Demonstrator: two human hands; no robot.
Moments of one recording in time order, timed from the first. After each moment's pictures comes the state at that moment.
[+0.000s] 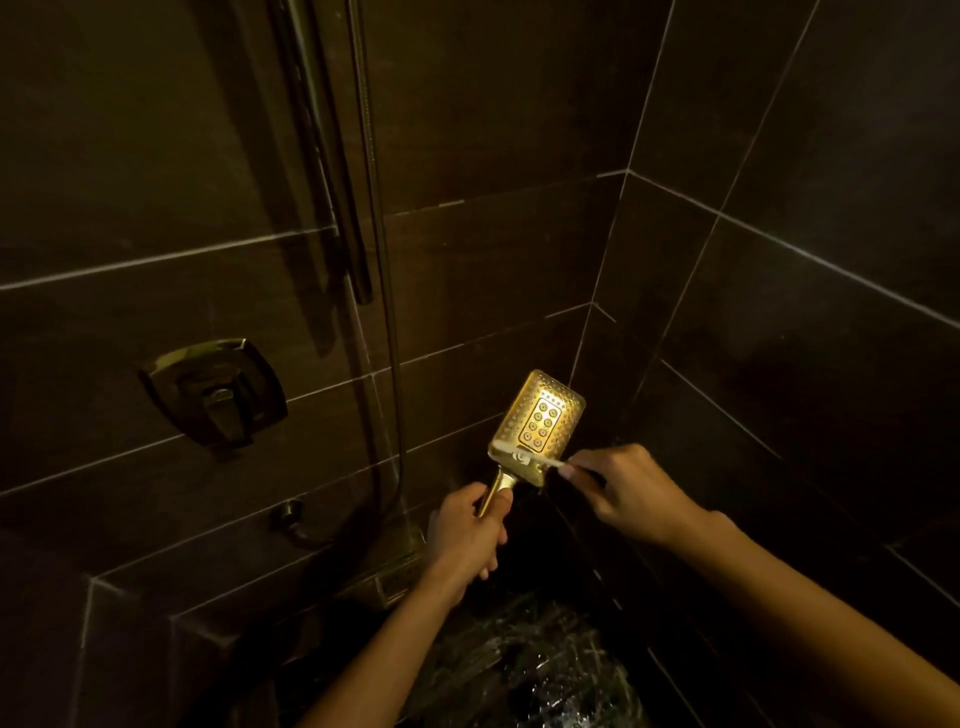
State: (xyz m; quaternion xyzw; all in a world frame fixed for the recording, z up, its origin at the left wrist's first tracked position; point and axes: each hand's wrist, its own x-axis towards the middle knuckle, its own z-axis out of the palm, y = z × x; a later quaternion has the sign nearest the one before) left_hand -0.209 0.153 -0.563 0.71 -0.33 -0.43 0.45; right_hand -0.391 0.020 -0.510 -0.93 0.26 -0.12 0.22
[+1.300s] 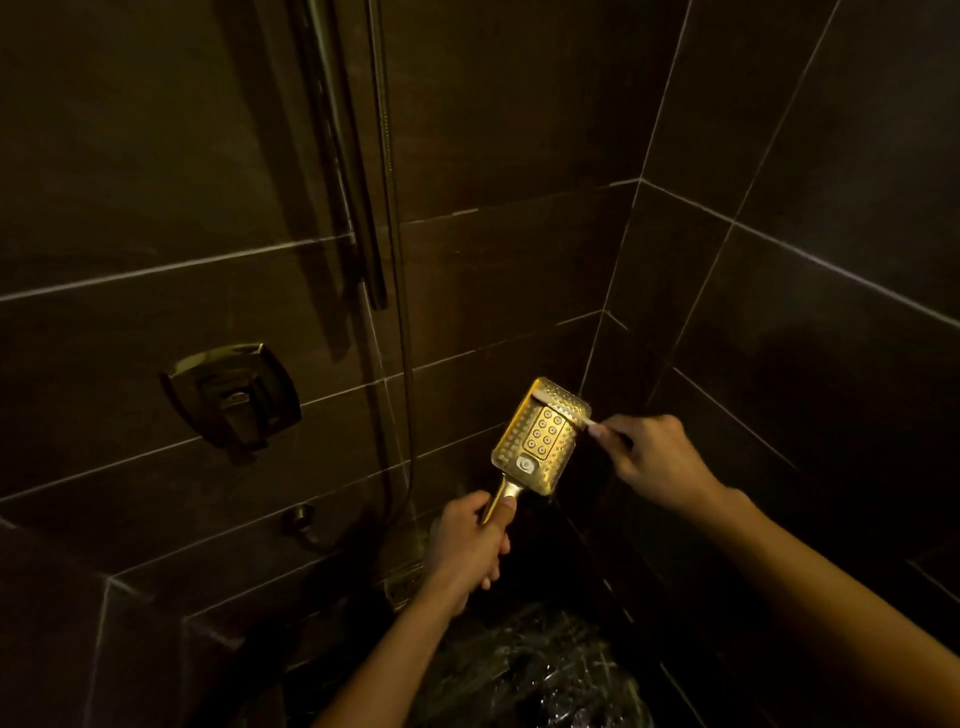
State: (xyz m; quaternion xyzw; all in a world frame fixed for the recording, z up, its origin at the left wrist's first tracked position) left_hand -0.204 0.160 -0.560 0.71 -0.31 -0.43 0.46; right_hand -0.387 -0.010 -0.495 -0.91 0.32 -0.17 0.22
